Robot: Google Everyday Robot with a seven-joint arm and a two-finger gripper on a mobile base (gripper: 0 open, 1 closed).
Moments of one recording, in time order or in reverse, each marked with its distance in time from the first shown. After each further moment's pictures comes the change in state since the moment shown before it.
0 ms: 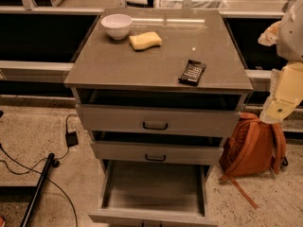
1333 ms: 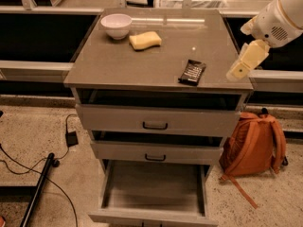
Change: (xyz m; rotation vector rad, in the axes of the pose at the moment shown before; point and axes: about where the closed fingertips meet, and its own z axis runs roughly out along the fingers) arm -0.015 -0.133 0.080 0.012 -0.295 0.172
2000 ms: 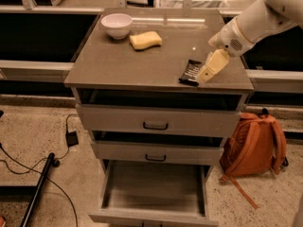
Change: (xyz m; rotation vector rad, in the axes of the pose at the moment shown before) arm -0.030 -0.021 0.096 -0.109 -0.097 0.027
